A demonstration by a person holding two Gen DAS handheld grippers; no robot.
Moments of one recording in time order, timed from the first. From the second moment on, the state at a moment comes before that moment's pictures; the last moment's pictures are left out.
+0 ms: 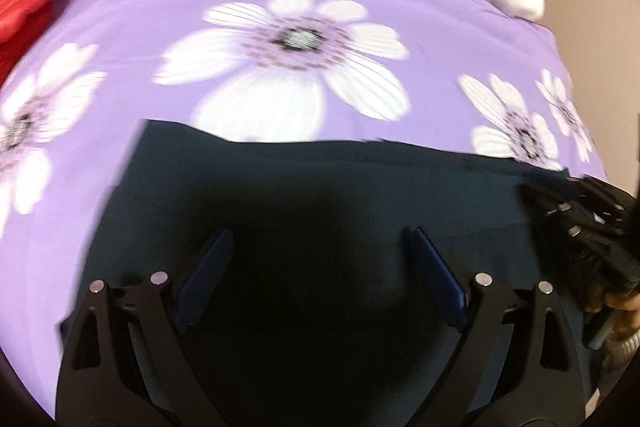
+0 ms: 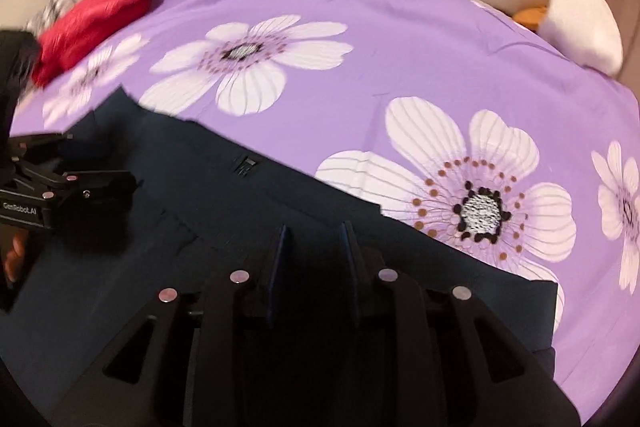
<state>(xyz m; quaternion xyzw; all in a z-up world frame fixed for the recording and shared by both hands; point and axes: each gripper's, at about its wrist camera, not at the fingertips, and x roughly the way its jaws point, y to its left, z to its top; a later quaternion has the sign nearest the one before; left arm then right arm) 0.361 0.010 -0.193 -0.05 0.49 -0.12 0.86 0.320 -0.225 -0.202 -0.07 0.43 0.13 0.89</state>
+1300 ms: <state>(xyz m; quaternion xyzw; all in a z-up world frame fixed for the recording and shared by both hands) 0.116 0.132 -0.176 -0.08 0.48 -0.11 0.87 0.044 -0.306 -0.177 0.06 0.40 0.03 0.91</state>
